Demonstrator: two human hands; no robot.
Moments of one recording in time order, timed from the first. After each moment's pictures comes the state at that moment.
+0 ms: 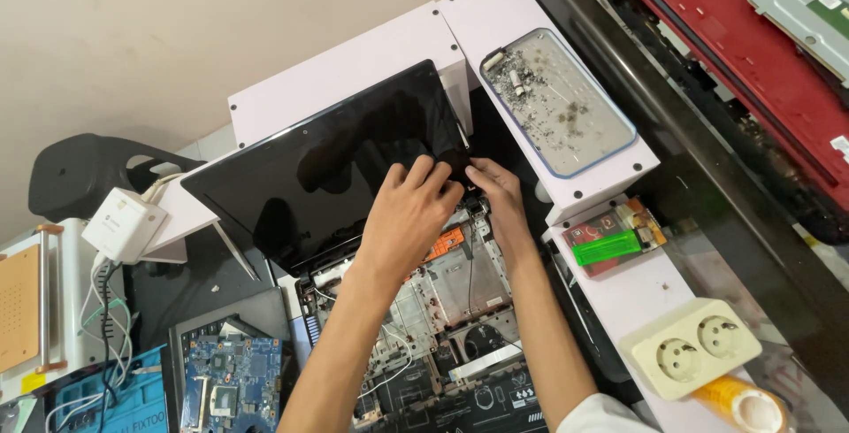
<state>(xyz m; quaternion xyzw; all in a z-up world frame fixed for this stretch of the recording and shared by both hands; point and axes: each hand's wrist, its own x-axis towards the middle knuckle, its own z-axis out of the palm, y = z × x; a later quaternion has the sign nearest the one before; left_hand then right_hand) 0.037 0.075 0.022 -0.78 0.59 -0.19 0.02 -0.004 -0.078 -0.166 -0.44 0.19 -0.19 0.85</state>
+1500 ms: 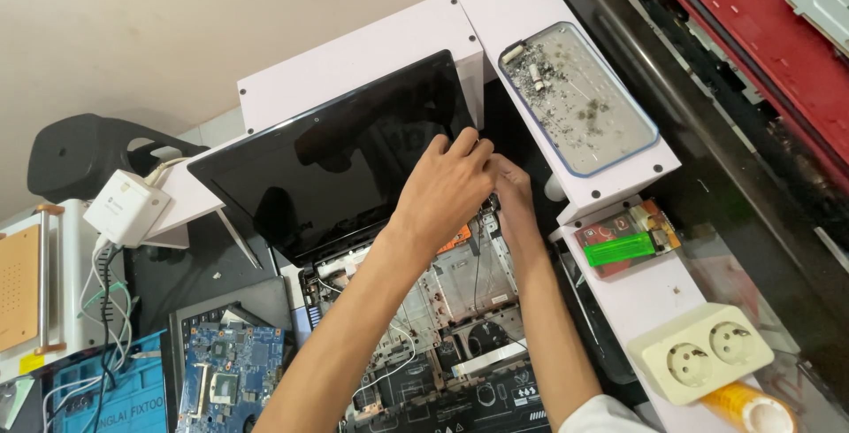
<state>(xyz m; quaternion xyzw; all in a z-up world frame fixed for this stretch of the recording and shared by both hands) 0.048 0.040 0.014 -0.77 0.62 -0.15 0.05 -0.005 -0.082 -0.184 -0.50 0.16 -0.20 0.82</state>
